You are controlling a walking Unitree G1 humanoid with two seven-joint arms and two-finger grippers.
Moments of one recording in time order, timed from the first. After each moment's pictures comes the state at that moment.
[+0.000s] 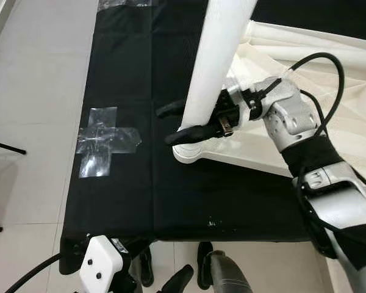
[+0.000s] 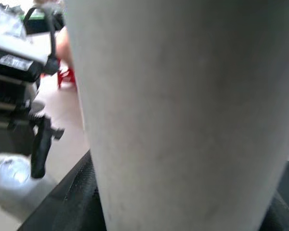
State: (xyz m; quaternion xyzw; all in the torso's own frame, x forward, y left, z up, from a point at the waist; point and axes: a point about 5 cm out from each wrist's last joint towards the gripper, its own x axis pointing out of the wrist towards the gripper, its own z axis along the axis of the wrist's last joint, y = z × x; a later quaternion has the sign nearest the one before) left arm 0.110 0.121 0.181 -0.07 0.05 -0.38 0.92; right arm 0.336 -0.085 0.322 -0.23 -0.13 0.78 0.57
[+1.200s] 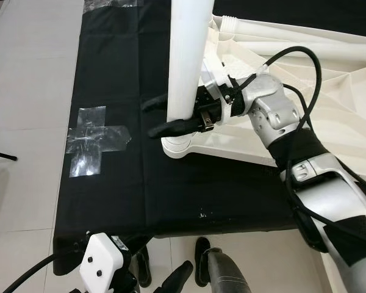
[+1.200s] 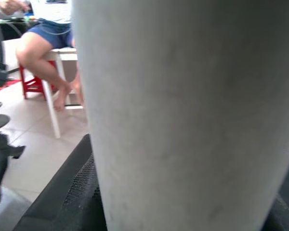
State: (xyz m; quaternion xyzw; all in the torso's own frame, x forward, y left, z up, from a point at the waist) left arm 0.113 0.120 0.183 -0.06 0.04 -0.38 0.92; right arm 0.351 -0.066 0.318 -0.19 -0.14 0.74 0.63
